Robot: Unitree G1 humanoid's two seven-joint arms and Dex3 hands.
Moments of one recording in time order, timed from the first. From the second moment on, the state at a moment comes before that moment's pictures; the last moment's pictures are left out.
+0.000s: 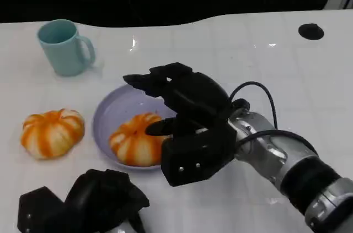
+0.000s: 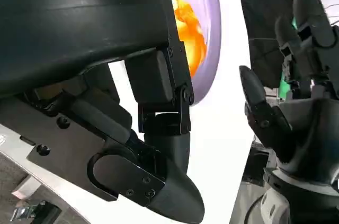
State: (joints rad) left arm 0.02 -0.02 0.04 0.45 -0.21 -0.35 -0.47; right arm -0.77 0.02 0.56 0.81 -0.72 -0.38 -0.16
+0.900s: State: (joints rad) left arm 0.01 -0.02 0.04 0.46 -0.20 -0.36 -0.46; right arm -0.27 -0.16 0.34 0.40 -0.35 -0.65 -0.06
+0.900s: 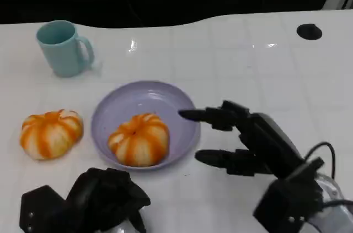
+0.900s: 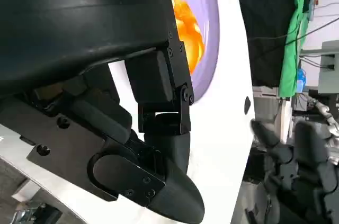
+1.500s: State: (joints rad) left arm 0.01 -0.02 0.04 0.45 -0.21 -0.34 -0.46; right arm 0.01 -0.16 0.24 0.22 -0.09 -0.58 0.16
